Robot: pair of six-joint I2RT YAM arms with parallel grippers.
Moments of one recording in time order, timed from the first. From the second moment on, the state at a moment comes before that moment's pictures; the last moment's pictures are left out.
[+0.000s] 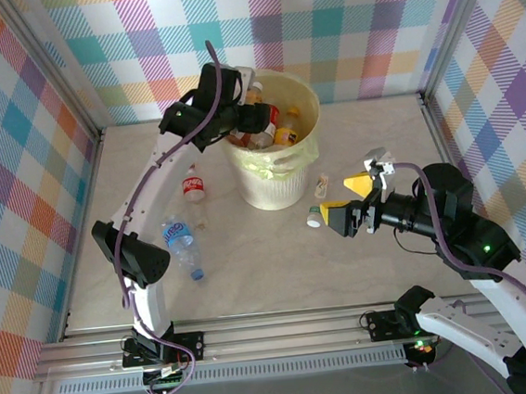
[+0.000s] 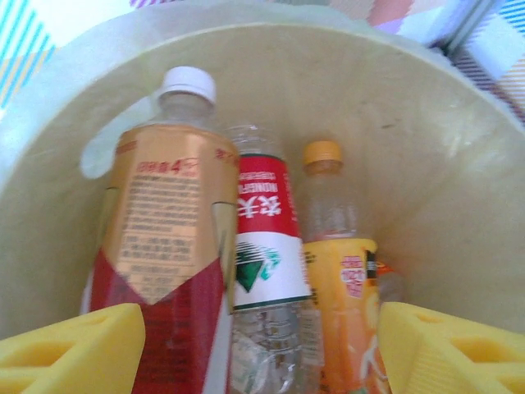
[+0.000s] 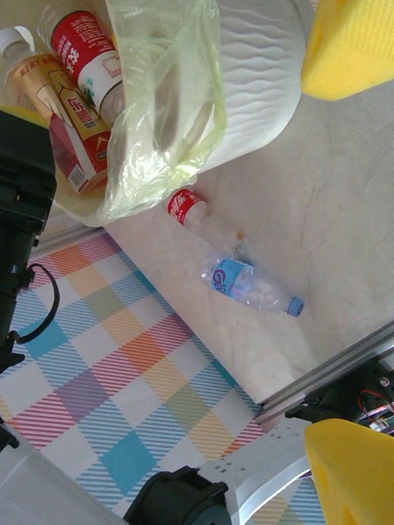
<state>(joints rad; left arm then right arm) -0.56 1.92 2.23 -0.95 -0.05 -0.15 0.59 0.71 1.12 -0.68 -0.37 0.28</state>
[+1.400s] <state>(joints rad) -0.56 1.55 1.87 -0.76 0.19 -0.16 0.59 0.92 1.06 -0.69 -0.04 0.38</state>
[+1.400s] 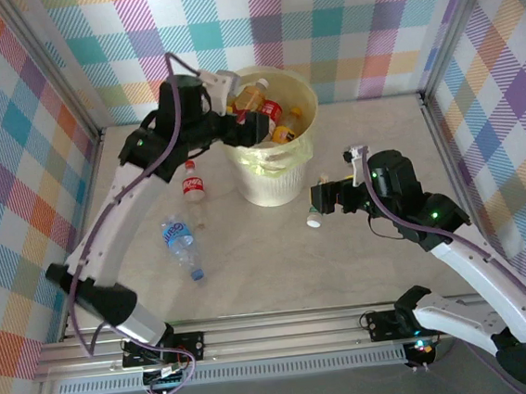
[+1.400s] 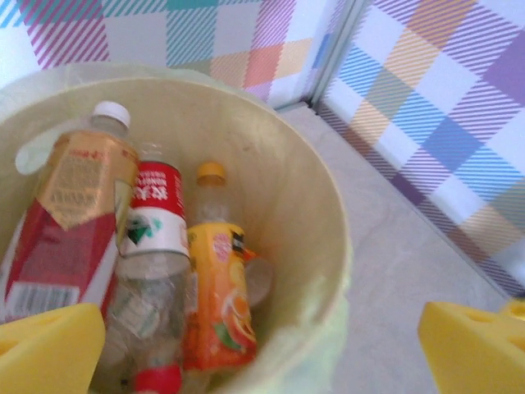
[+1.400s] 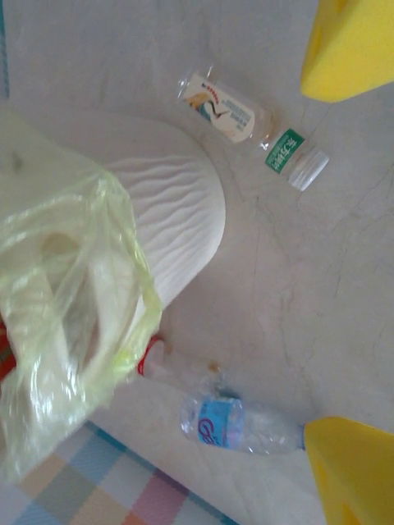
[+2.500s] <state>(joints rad) -0.69 0.82 0.76 -0.35 0.40 -0.37 0.35 1.48 0.91 -0.40 -0.13 0.58</state>
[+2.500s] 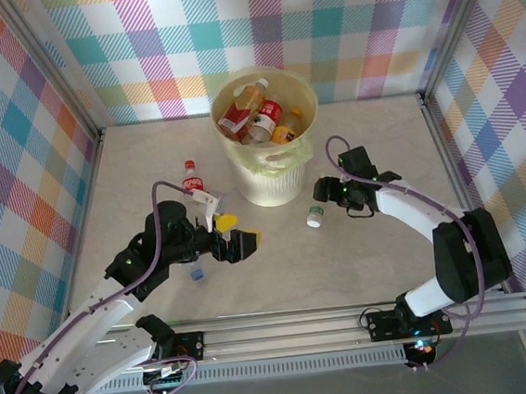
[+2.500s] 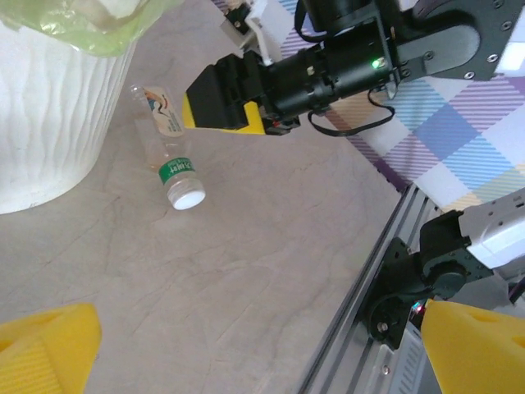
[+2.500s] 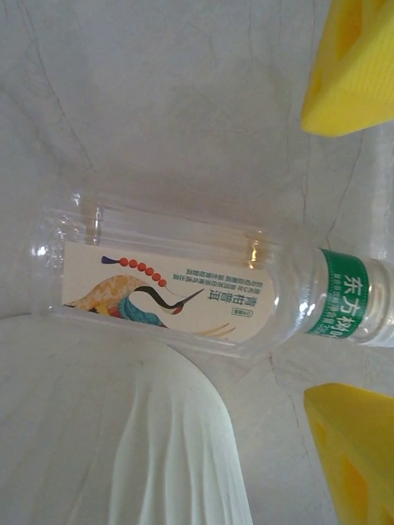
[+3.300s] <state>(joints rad) -0.73 0.86 0.71 -0.21 0.39 -0.45 0.35 1.74 1.07 -0.33 -0.10 0.58</state>
